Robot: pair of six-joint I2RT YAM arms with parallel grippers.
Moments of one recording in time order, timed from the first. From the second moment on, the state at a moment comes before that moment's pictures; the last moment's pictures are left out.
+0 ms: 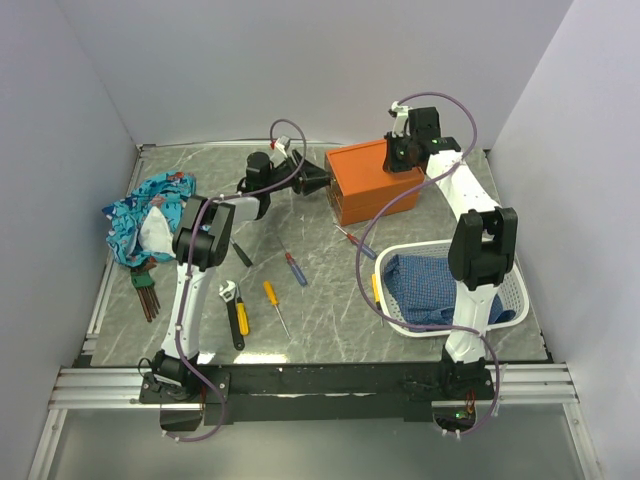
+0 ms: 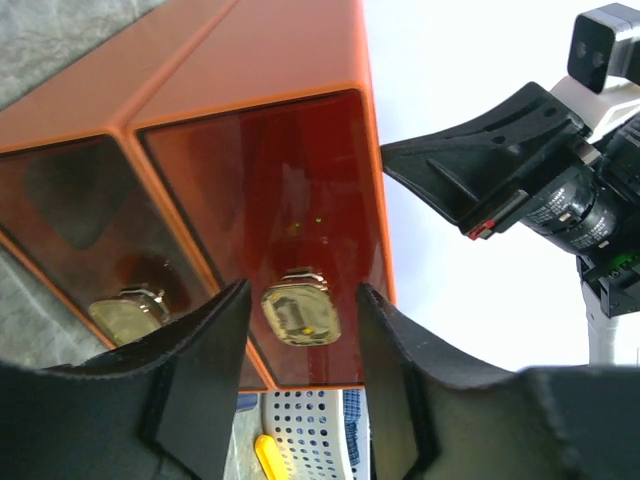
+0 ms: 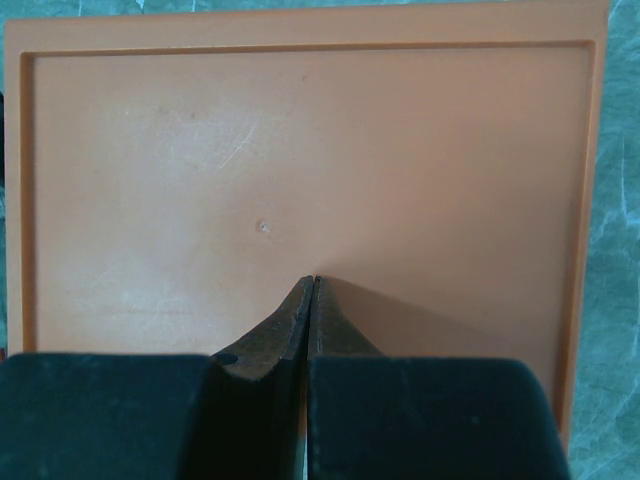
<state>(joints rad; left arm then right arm) -0.31 2.47 1.68 0.79 0.85 -1.34 0.15 2.05 1.87 -0.57 -0.22 -0.02</state>
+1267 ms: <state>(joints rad) -0.15 2.26 1.48 0.46 1.01 -1.09 0.15 2.05 1.87 -0.56 -0.23 -0.09</state>
